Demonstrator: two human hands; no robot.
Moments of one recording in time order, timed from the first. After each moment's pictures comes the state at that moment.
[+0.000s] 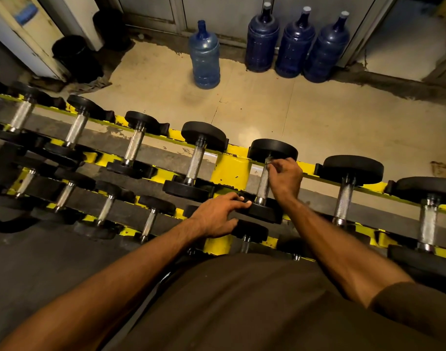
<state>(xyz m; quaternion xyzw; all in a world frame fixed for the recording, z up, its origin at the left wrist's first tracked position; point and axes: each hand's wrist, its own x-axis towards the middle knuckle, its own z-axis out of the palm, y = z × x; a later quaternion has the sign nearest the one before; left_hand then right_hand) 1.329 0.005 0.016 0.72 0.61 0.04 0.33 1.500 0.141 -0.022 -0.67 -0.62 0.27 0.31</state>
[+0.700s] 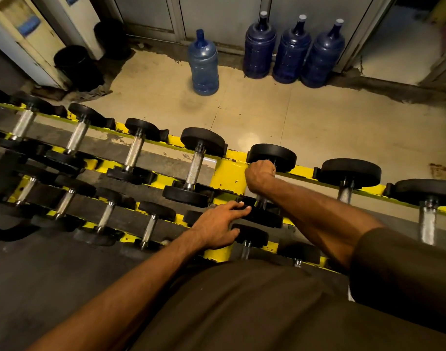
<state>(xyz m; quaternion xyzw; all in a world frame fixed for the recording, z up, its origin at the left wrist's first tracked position) 1.336 -0.006 0.017 0.73 0.61 0.02 0.31 1.439 0.160 0.005 -0.45 -0.83 -0.03 -0.31</state>
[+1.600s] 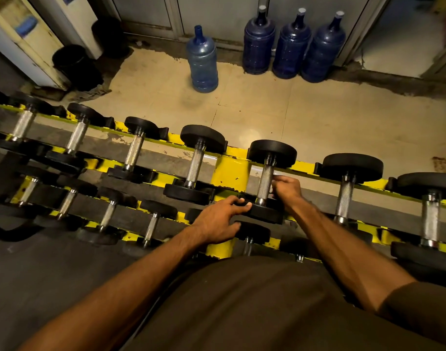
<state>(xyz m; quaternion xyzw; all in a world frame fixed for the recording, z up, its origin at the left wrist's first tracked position) 1.334 -0.003 0.019 0.71 0.61 0.04 0.33 1.520 0.138 -0.047 -0.70 -0.37 0.56 0.23</state>
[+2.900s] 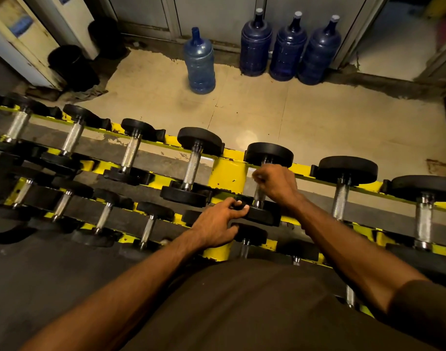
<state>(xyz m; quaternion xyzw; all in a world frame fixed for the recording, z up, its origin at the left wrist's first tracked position) 1.337 -0.003 0.010 0.72 0.61 0.05 0.31 1.506 0.141 0.010 -0.50 -0.85 0.18 0.06</state>
